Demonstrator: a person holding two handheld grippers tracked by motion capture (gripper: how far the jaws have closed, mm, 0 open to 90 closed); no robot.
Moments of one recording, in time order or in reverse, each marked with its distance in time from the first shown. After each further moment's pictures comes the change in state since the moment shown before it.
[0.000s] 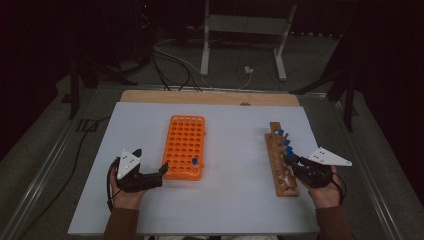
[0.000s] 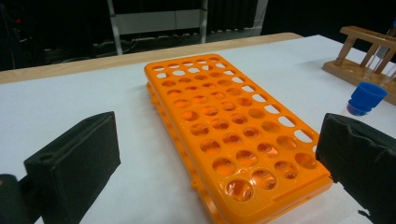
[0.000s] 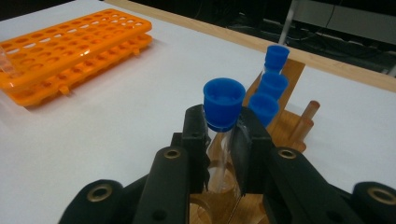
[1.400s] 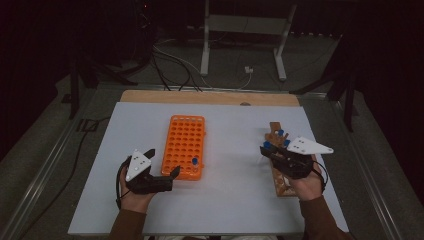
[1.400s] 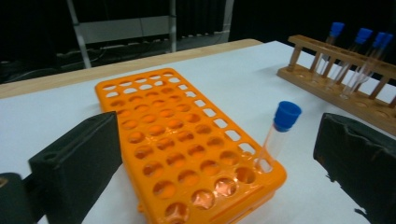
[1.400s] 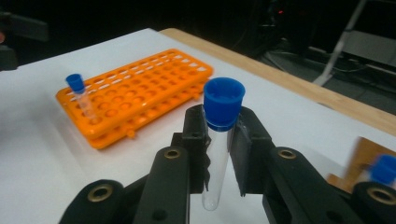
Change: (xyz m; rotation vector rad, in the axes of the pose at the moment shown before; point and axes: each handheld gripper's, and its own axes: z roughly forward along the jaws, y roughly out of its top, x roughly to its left) left arm -0.031 0.016 0.002 -0.014 -0.125 0.037; right arm 0.048 0.053 0.022 -0.064 0.166 -0.069
